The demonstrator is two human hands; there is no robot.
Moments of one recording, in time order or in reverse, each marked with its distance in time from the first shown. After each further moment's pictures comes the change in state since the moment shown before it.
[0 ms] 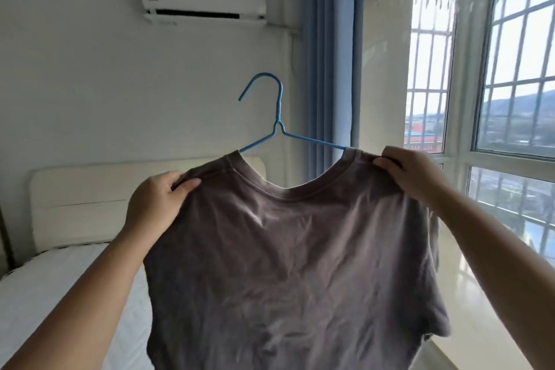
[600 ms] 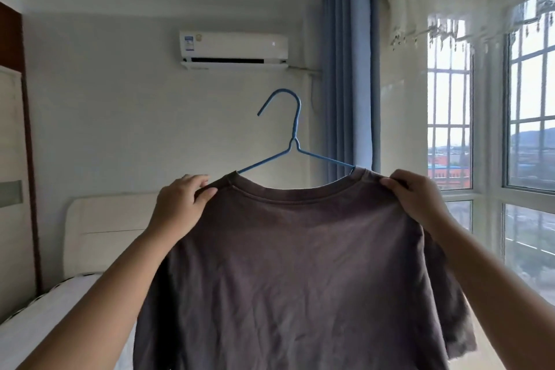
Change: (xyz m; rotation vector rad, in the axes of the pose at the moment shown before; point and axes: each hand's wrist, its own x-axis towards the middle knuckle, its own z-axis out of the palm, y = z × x) left_hand 0.039 -0.011 -0.033 0.179 0.069 0.209; right_hand 0.023 -0.034 0.009 0.226 0.156 0.071
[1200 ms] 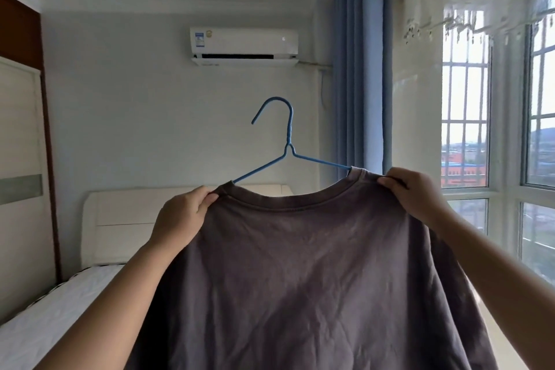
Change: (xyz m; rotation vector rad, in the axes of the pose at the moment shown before) left_hand -0.027 -0.010 0.001 0.012 0.013 -0.008; right_hand 0.000 -0.003 0.013 -0.063 -0.078 -0.165
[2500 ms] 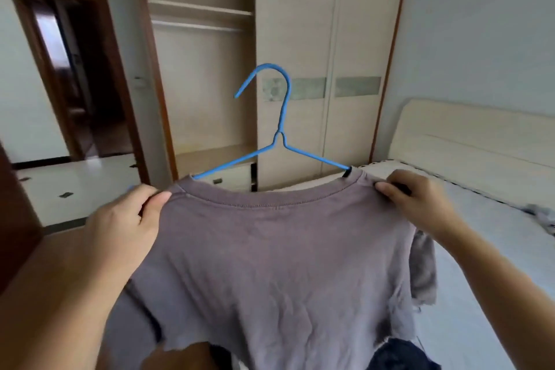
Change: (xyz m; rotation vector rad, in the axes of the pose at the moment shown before) left_hand -0.390 -0.006 -0.502 1.125 0.305 -0.723; right_hand -0.241 -0.453 0.204 0.816 -0.830 -0.466
